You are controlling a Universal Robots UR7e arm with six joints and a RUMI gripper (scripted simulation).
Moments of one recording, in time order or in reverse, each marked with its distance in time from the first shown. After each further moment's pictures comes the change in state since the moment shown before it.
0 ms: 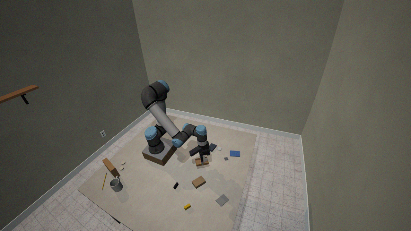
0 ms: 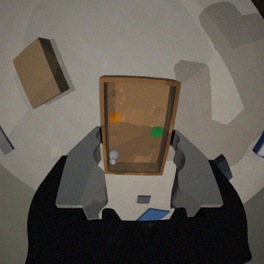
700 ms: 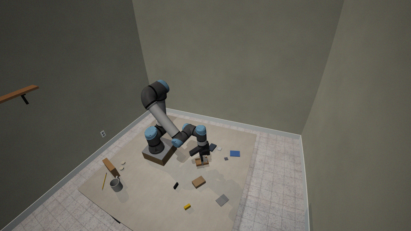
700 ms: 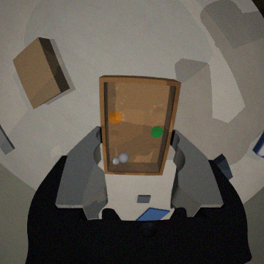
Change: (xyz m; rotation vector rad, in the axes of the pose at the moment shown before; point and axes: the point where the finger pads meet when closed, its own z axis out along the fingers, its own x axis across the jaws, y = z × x) arm 0.000 0.000 0.000 -0.006 -0.002 0.000
